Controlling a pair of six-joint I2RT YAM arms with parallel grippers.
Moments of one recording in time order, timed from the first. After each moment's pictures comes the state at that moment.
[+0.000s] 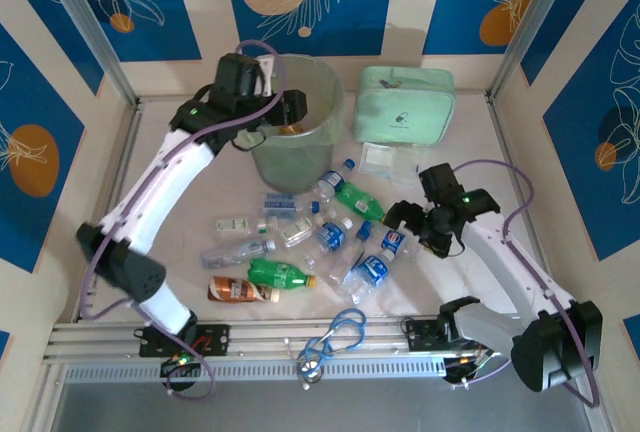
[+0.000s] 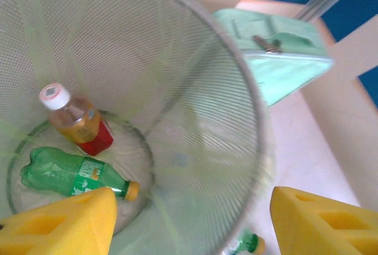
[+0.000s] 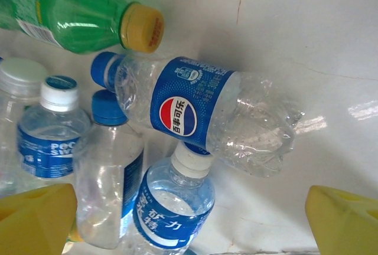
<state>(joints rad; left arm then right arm) -0.52 1.58 1.77 -0.73 0.11 -0.44 0.32 1.08 0.87 -1.06 -0.17 0.79</state>
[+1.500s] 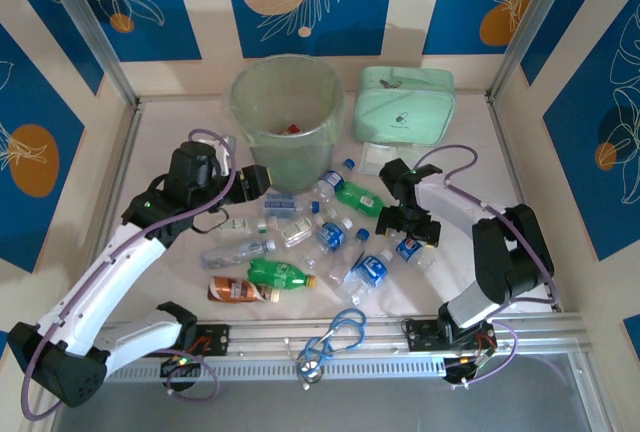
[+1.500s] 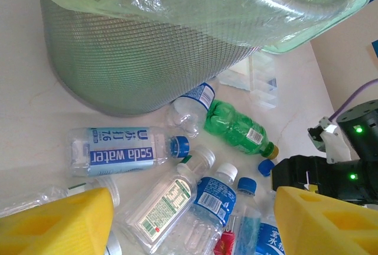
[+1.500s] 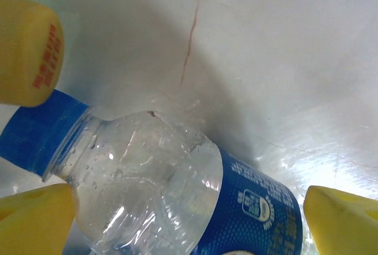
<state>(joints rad) -0.49 1.02 1.06 -0.65 0.14 -0.60 0.40 1.54 0.97 -1.04 0.08 0.71</state>
